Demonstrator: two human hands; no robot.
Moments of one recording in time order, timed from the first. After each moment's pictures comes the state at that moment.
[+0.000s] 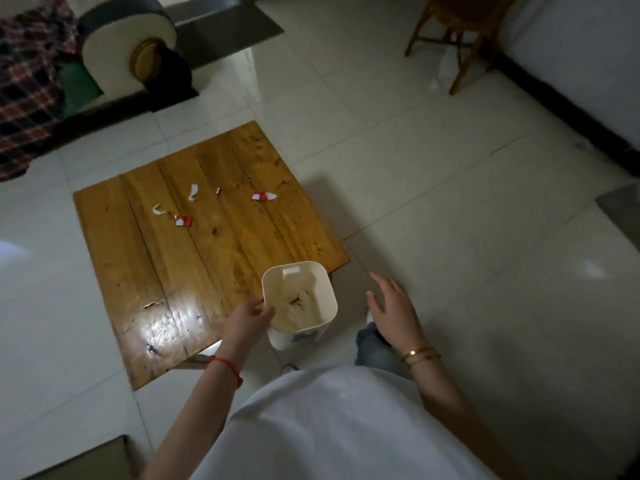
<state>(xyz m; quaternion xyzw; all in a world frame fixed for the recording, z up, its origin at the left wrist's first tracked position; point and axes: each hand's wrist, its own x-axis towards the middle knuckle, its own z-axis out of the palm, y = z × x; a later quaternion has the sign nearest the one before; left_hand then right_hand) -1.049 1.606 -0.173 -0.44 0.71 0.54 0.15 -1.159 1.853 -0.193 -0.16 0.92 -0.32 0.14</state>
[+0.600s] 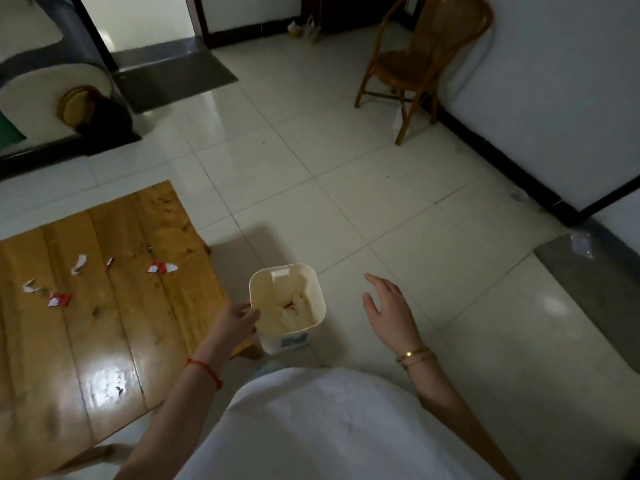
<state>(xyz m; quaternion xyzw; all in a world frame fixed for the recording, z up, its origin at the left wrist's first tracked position) -1.338 1.757 -0.166 -0.41 0.71 0.56 0.15 -1.447 2.021 -0.167 -0.17 0.93 -0.31 0.08</state>
